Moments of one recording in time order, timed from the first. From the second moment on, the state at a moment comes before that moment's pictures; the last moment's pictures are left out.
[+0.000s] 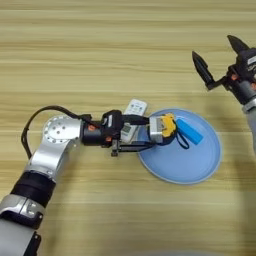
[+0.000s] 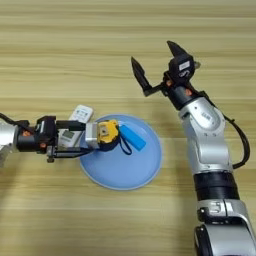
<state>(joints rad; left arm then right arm) -0.37 0.35 -0.25 0.38 -0.27 -0.32 -1.30 -0.42 -0.26 -0.10 0.30 0.18 -0.28 0.43</state>
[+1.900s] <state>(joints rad) -0.53 0.24 -0.41 0.71 0.03 -0.51 -1.19 -0.54 -0.17 -0.24 1.03 0.17 -0.86 0.23</state>
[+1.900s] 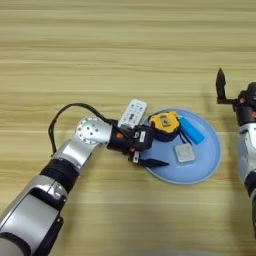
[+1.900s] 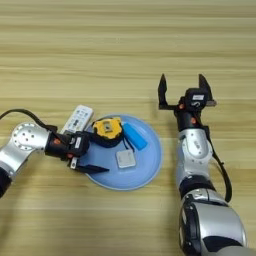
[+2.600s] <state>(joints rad) -0.48 0.21 -0.28 0.44 -0.21 -0.42 -1.18 -0.54 -0.18 -0.25 1.05 0.18 -0.86 0.24</state>
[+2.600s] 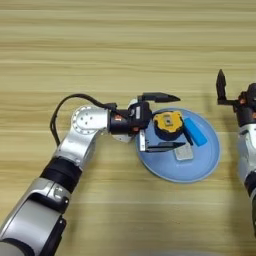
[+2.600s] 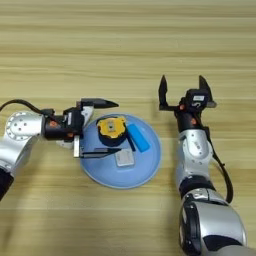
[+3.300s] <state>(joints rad) -0.52 0.14 -0.04 0.69 -0.27 -0.46 -0.86 -0.54 -0.18 -0.26 1.06 0.18 -0.87 0.27</state>
